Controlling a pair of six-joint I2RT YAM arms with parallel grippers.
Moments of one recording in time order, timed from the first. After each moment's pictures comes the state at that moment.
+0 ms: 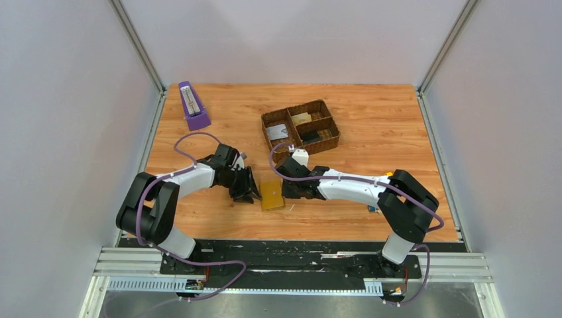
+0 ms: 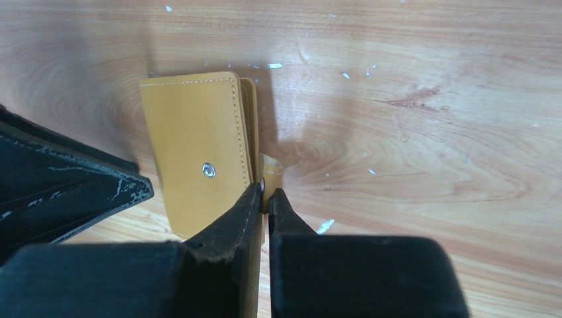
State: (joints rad) left arm -0.37 1.53 0.70 -0.35 0.49 -0.62; right arm 0.97 1.73 1.05 -0.34 0.23 0.91
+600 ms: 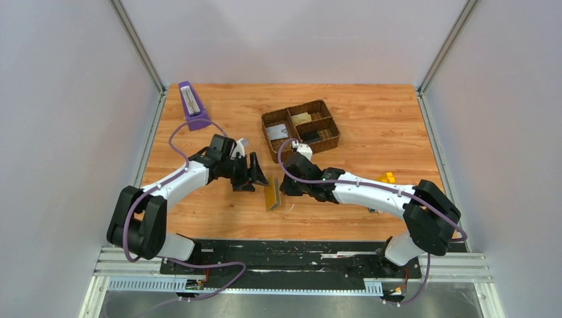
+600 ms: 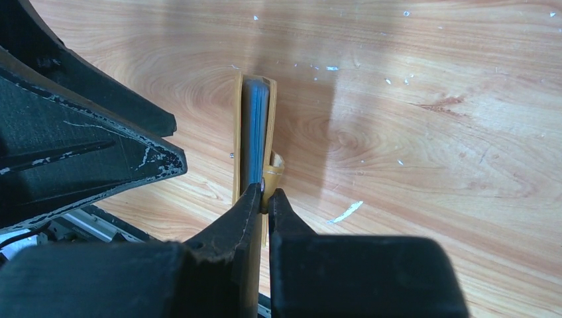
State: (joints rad) left arm -0.37 1.41 0.79 -0.38 0.55 -0.60; right arm 0.97 1.54 0.98 -0.26 0.18 0.85
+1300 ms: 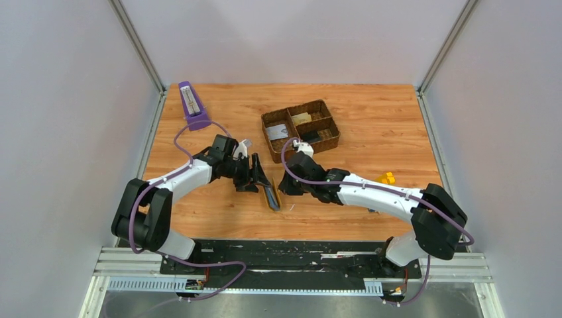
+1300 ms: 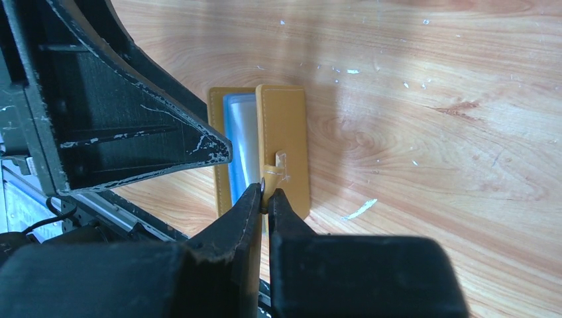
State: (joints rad) left arm -0.37 1.47 0.79 -0.32 0.62 -0.59; right arm 0.97 1.49 0.96 -0.24 0.15 0.84
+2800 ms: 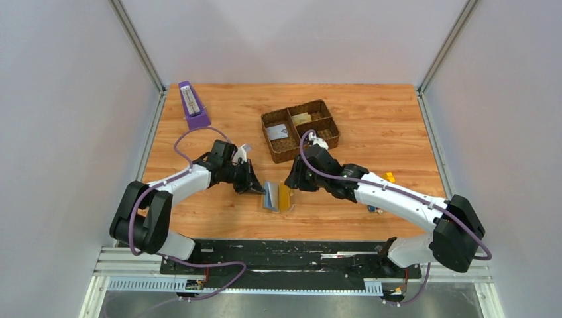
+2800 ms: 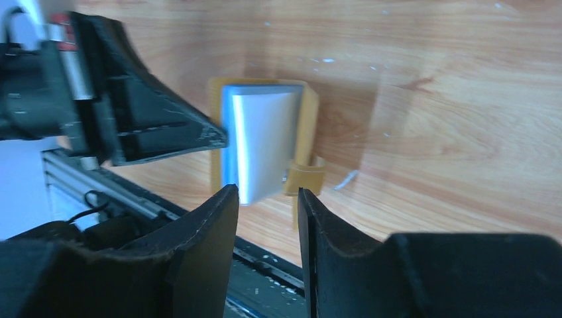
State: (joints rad) left arm -0.37 1.45 0.71 -0.26 0.67 -0.63; right arm 0.89 1.35 0.94 -0.37 0.10 0.89
